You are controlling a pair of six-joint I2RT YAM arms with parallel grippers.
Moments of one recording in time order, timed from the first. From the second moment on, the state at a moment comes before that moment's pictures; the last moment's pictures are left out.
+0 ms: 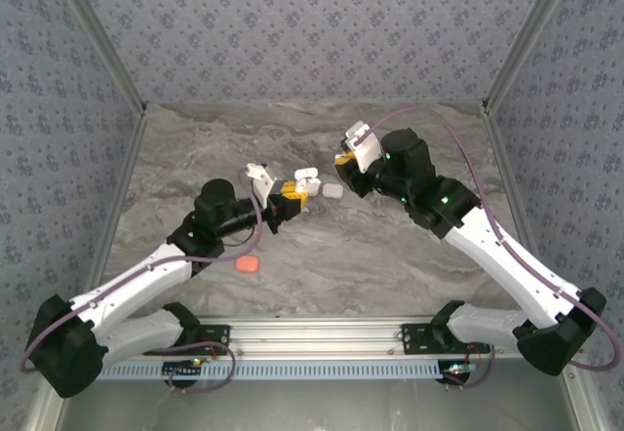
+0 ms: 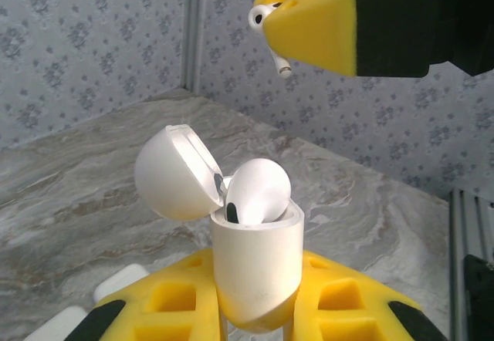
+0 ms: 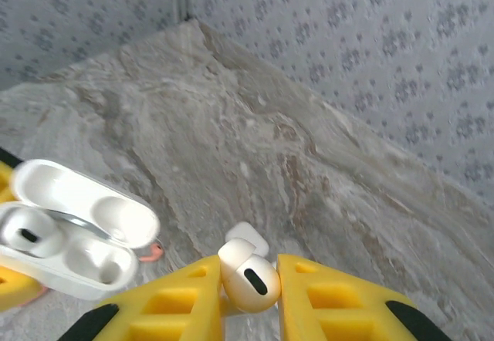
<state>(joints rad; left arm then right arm) -0.70 1.03 0.66 0.28 0.41 -0.15 0.70 1.15 1.24 -0.47 -0.02 -0.15</state>
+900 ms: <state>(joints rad) -0.70 1.06 0.67 0.32 0.46 -0.18 0.76 1.16 1.16 -0.39 -0.05 -0.18</state>
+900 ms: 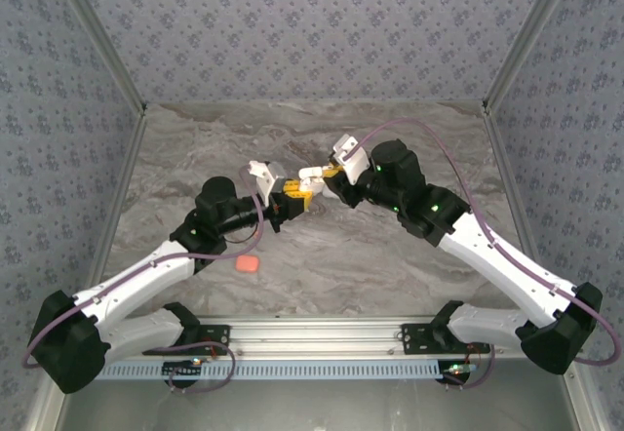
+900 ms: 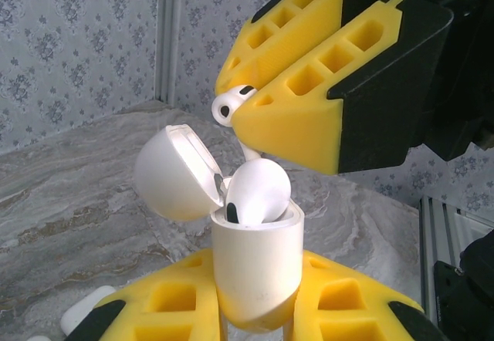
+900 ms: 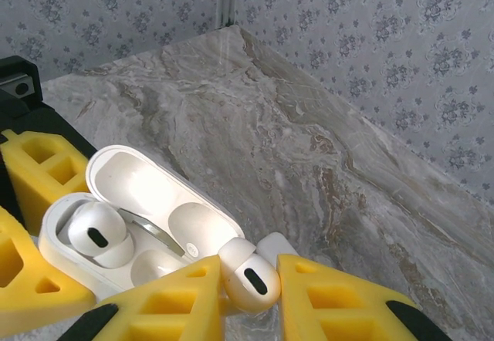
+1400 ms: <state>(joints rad) -0.70 1.07 0.67 0.32 0.46 -0.18 0.78 1.18 1.15 -0.38 -0.04 -0.19</state>
